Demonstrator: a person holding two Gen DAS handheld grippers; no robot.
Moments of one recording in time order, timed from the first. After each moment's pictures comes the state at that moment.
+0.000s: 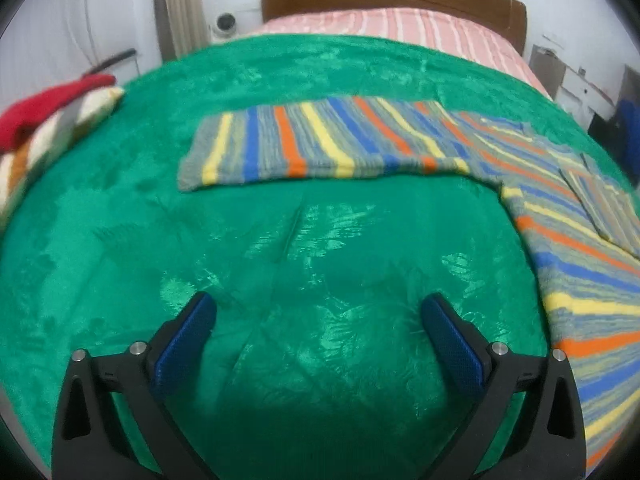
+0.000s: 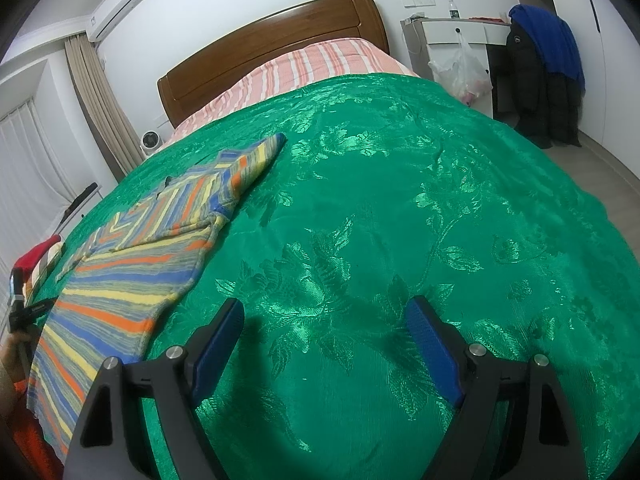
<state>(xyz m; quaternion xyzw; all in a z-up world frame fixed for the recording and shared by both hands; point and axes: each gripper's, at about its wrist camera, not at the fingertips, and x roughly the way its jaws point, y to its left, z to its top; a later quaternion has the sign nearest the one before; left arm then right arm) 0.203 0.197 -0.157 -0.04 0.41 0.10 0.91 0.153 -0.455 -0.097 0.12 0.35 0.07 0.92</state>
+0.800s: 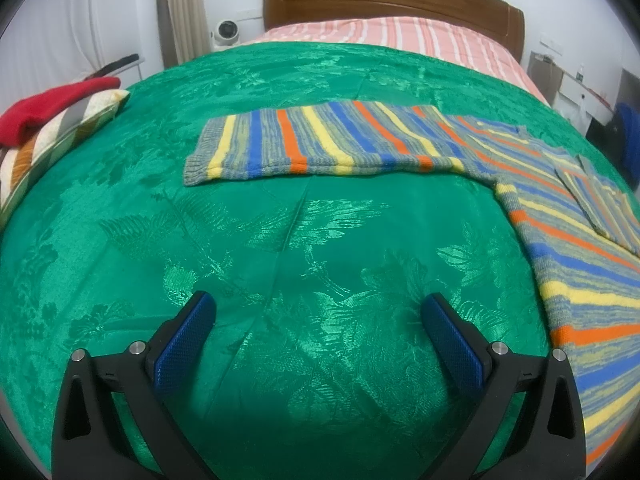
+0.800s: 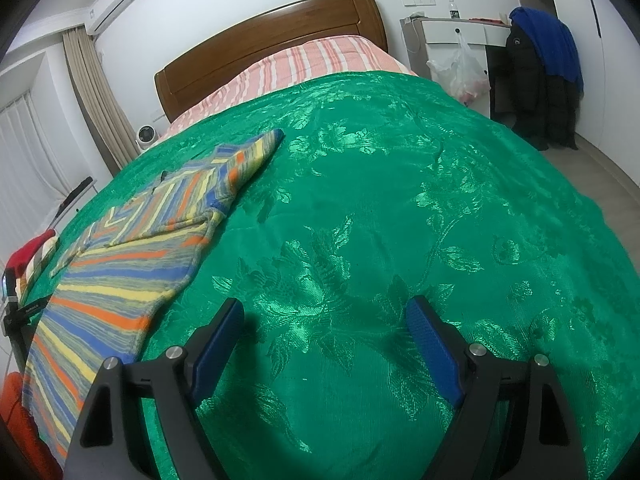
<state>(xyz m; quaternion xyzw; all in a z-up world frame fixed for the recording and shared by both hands) 0.195 0.195 -0.159 -0.05 0.39 0.09 0.91 0.156 -0.451 -0.099 0.11 0.36 0.06 0.92</state>
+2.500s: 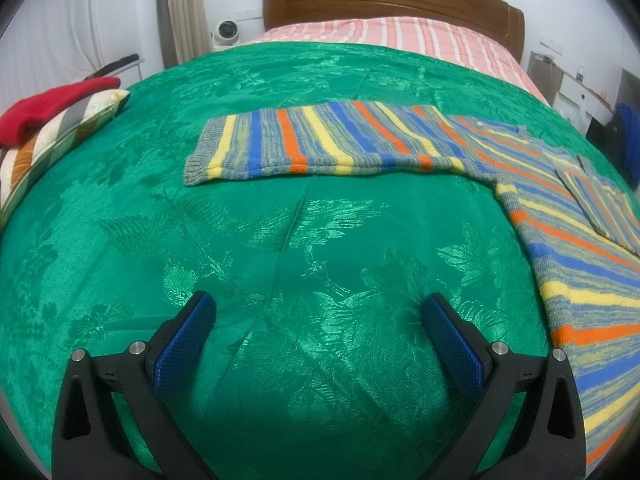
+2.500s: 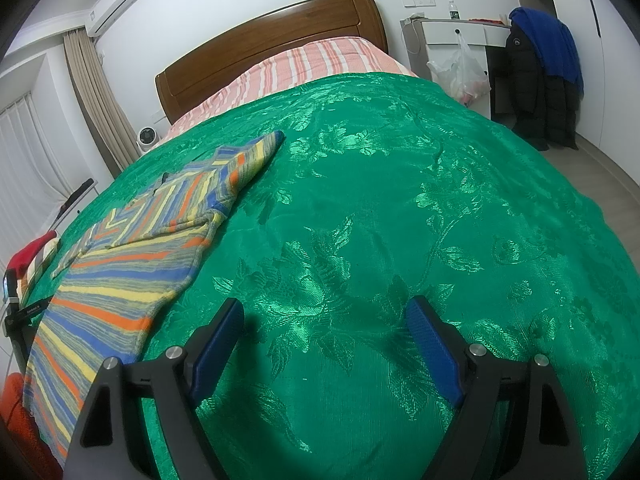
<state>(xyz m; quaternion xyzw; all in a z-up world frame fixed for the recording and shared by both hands) 0.195 0.195 -0.159 -0.05 0.39 0.09 0.91 0.154 -0.450 -0.099 0.12 0.36 0.06 0.92</state>
